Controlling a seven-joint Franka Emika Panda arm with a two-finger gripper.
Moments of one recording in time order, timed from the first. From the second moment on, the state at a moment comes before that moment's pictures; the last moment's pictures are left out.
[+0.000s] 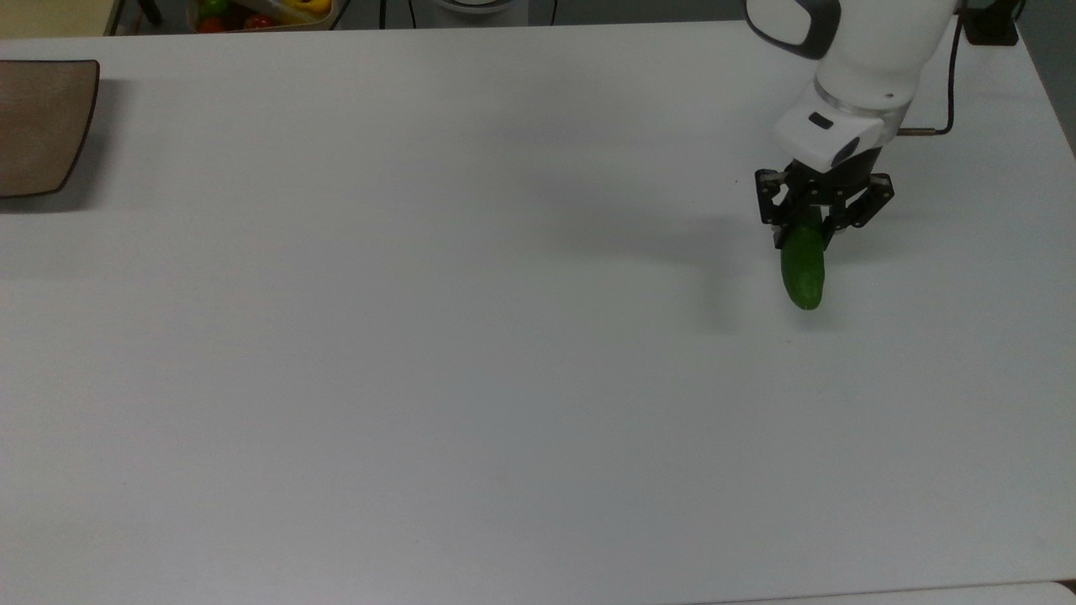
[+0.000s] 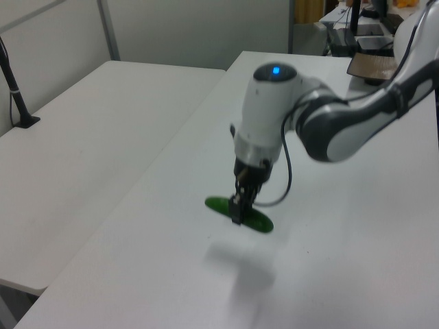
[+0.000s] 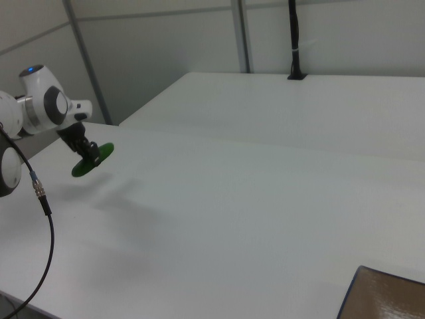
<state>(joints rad) 0.51 0.57 0.18 -1.41 -0.24 2.17 0.78</state>
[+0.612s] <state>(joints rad) 0.36 0.41 0.12 -1.54 -0.24 2.17 0.65</state>
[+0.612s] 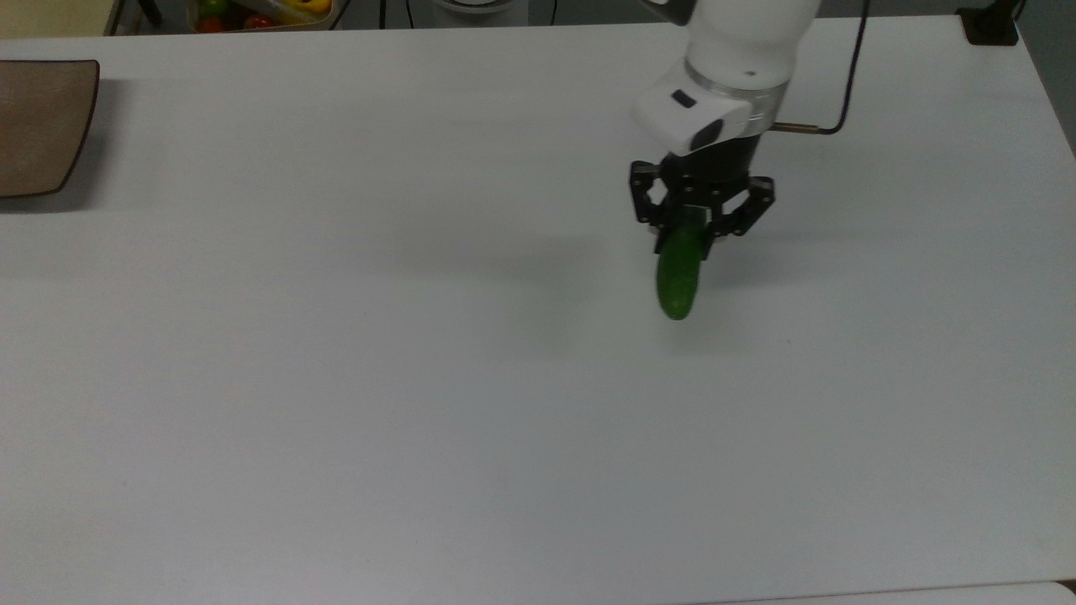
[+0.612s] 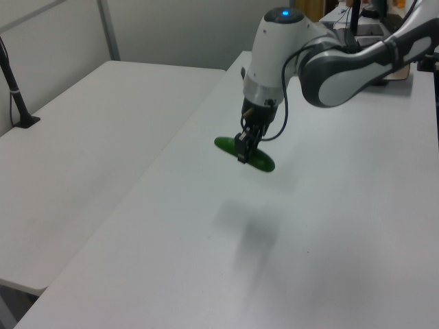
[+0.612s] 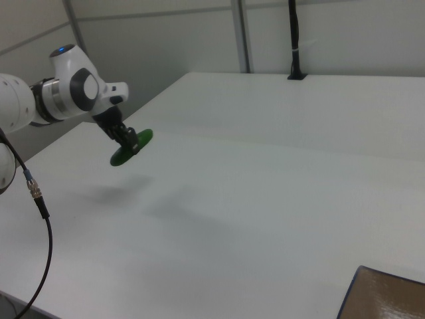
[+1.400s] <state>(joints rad) 0.30 0.28 -0.17 -1.57 -0.09 1.96 0.20</state>
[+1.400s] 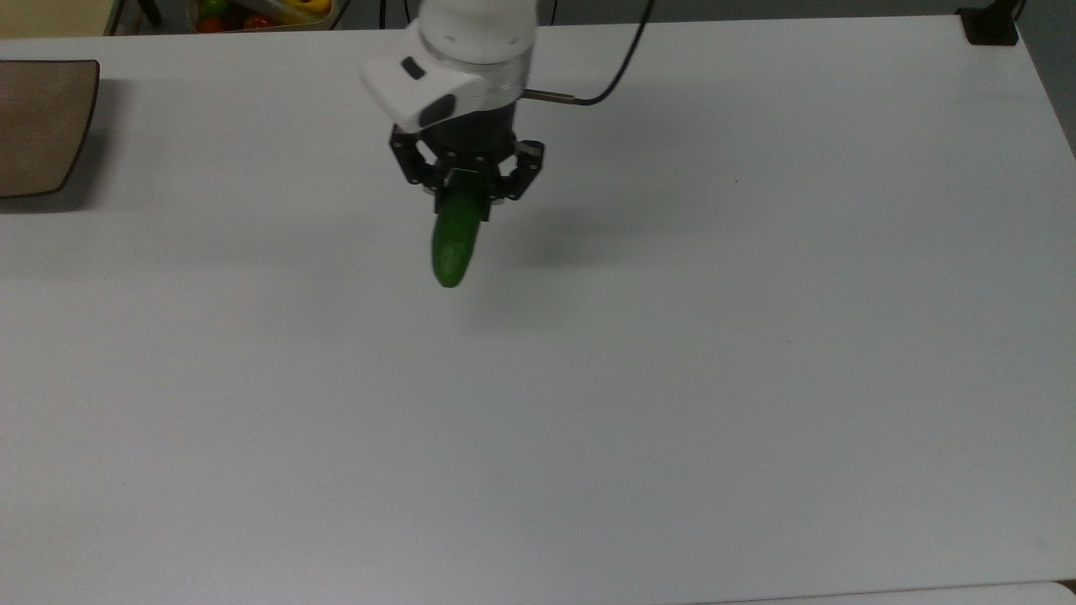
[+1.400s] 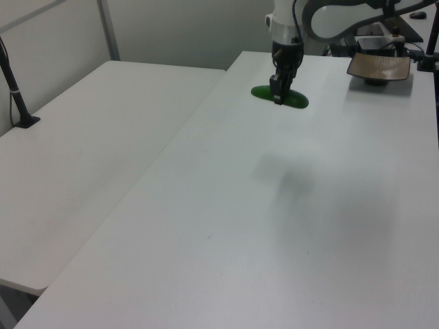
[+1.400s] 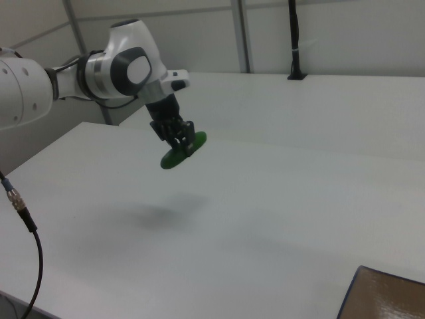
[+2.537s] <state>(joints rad) 0.24 0.27 -0.53 -1.66 -0.01 1.96 -0.19</state>
